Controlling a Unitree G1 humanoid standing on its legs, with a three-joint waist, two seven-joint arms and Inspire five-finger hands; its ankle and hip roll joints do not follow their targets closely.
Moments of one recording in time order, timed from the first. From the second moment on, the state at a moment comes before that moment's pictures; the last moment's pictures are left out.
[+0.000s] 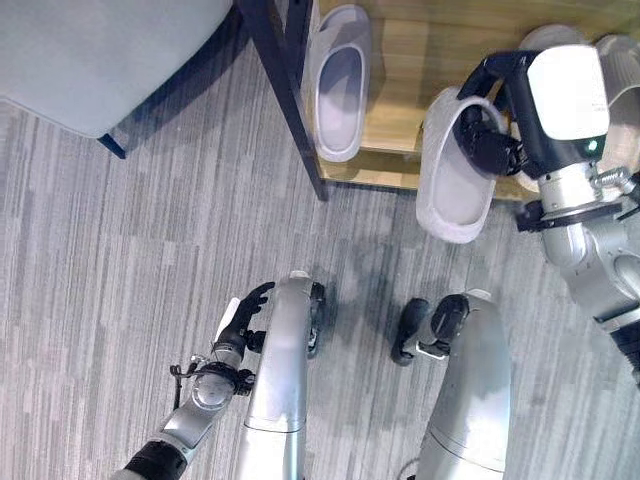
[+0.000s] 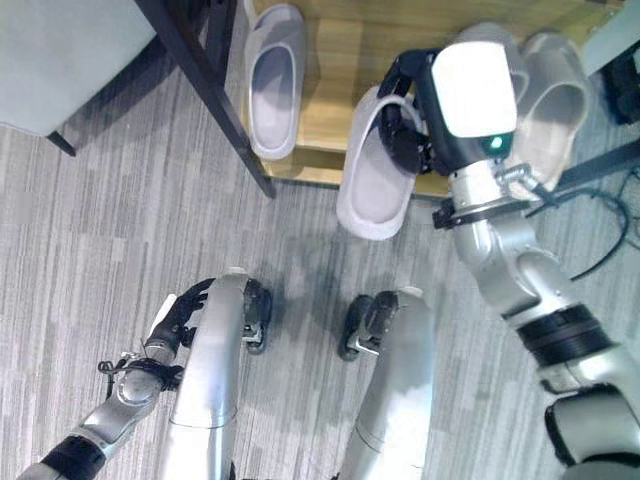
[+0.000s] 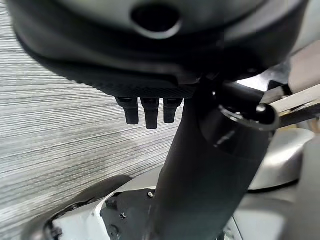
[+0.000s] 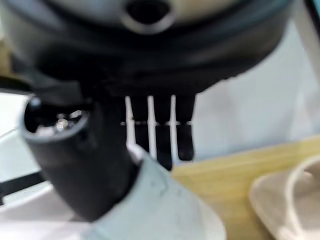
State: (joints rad) left arm -0.10 0.54 -0.48 0.28 -0.25 -0.14 0.29; right arm -0.80 -1.05 0.46 0.15 -0.41 -0.03 -0.53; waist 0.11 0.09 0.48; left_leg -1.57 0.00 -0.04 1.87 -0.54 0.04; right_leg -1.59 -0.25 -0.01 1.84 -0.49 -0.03
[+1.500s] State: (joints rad) left arm -0.05 0.67 -0.57 0.18 -0.41 -0.24 0.30; right arm -1.25 -0.97 0.93 0.67 -0.38 0.02 -0.62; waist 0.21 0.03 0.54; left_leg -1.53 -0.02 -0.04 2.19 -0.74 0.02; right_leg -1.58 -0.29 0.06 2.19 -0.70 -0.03
